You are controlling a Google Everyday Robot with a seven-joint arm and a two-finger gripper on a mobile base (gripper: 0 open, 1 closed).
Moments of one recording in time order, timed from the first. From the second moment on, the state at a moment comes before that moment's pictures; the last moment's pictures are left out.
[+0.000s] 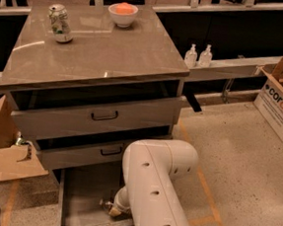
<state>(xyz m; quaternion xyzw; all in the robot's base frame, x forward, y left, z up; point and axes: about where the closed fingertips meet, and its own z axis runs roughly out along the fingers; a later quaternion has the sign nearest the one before) 0.551 0.091 0.126 -0.59 0.78 0.13 0.15</state>
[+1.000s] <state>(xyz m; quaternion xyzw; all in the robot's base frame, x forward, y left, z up) 0.531 0.019 0.258 -0.55 0.77 0.17 0.28</state>
